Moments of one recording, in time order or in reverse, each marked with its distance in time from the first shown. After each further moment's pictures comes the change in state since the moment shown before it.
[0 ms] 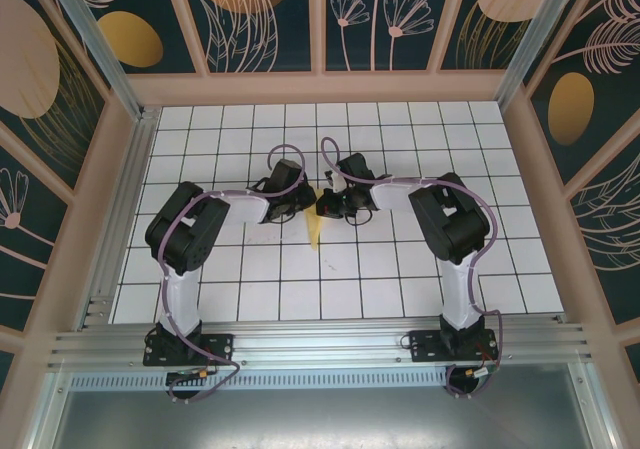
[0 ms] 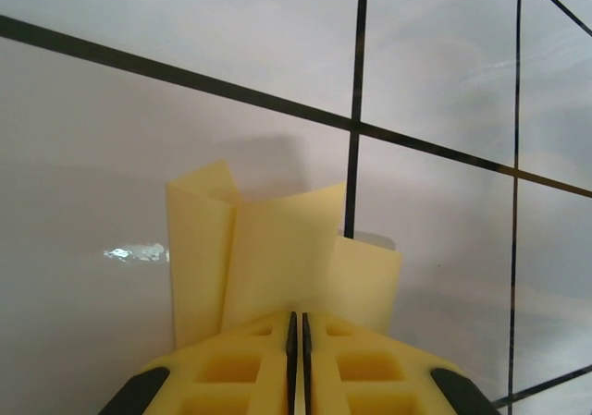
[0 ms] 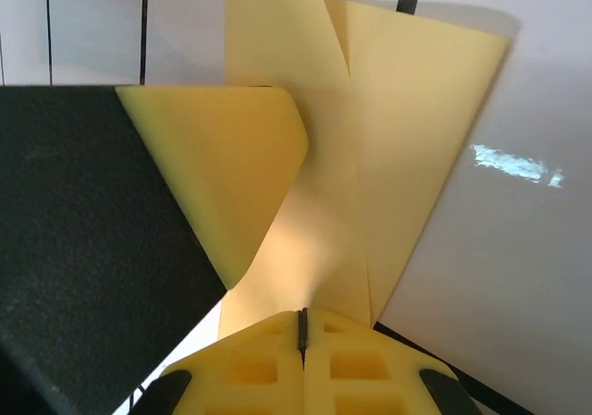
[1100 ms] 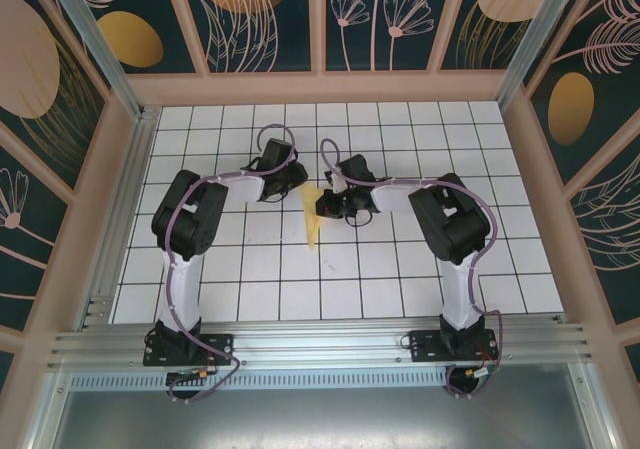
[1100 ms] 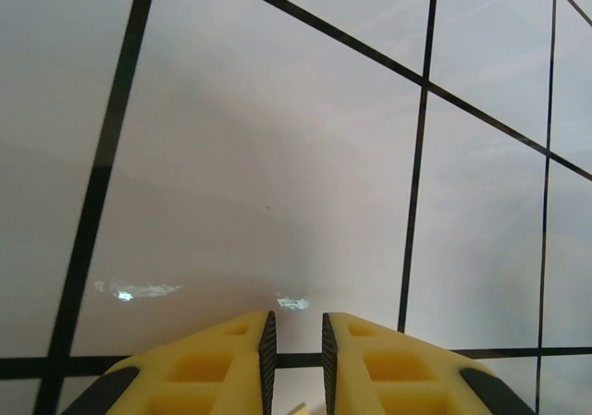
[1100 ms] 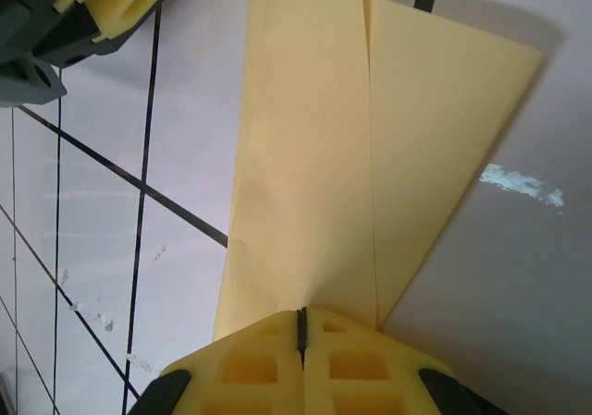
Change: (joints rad) left arm 0.109 0.117 0.208 -0.080 -0.002 0.034; right arm 0.000 -0.002 -0.030 0.054 0.004 -0.019
